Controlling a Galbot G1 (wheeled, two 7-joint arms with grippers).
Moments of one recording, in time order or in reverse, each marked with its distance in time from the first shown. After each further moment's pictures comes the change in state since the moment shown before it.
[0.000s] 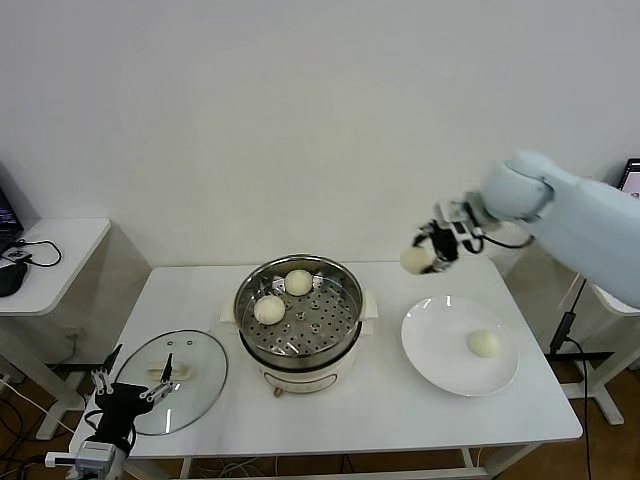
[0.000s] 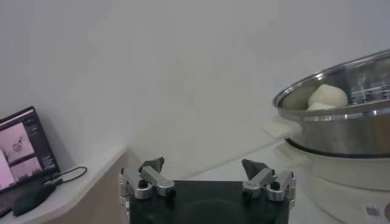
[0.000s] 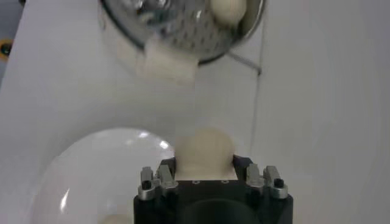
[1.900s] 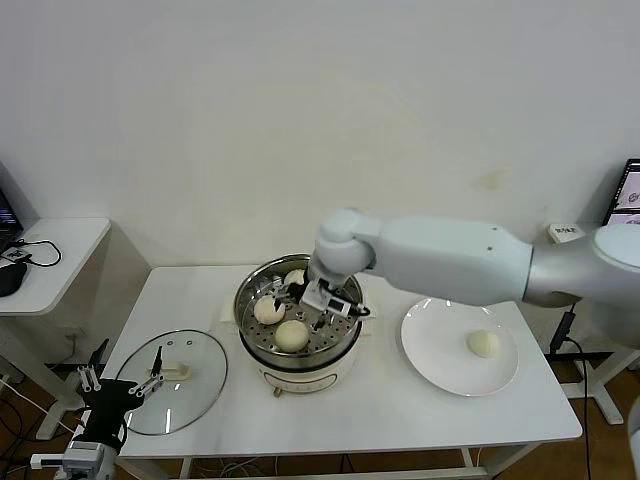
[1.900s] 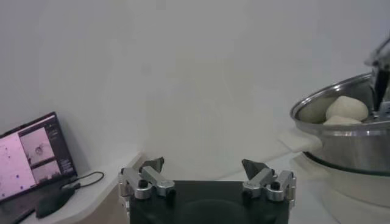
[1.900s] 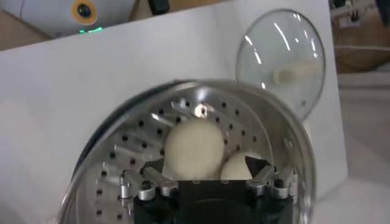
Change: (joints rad) left arm 0.007 -0.023 -0.039 -0.037 -0.004 -0.002 -0.001; right arm 0.006 0.409 -0.222 -0.003 -0.184 0.412 0.112
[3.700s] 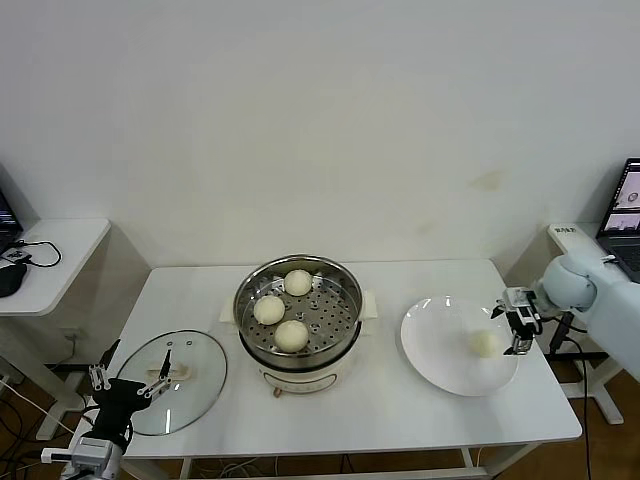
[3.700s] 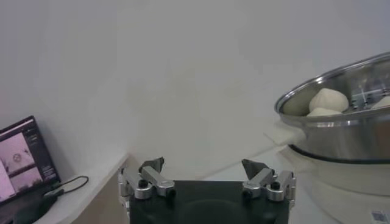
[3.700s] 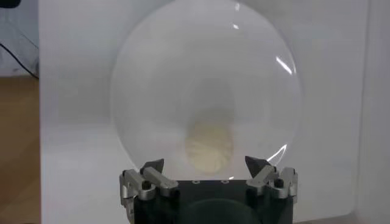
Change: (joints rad) left arm -0.009 0.042 0.029 0.023 0.004 0.014 0.010; right arm -0.625 -0.603 0.633 -0.205 -0.169 -0.290 -0.152
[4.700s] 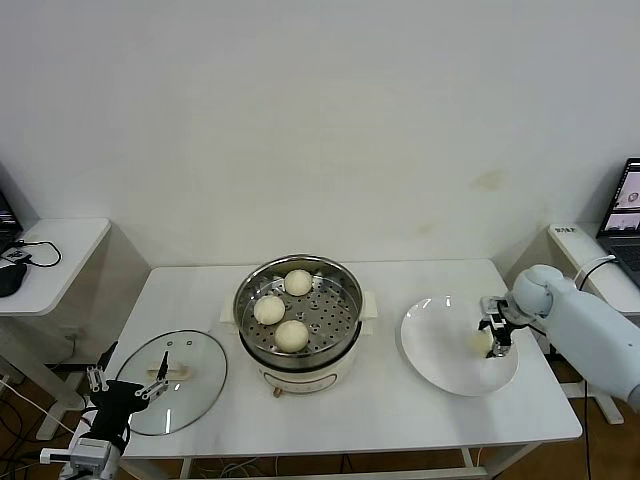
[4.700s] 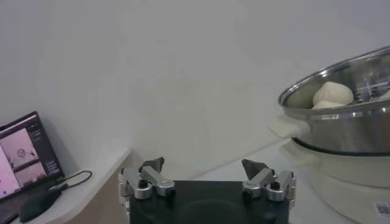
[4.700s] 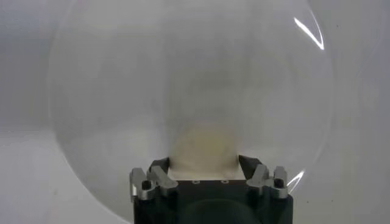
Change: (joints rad) left arm 0.002 0.001 -0.007 0.011 0.001 0.002 0.000; right arm -0.054 0.191 0.066 -0.250 -0.120 0.029 0.021
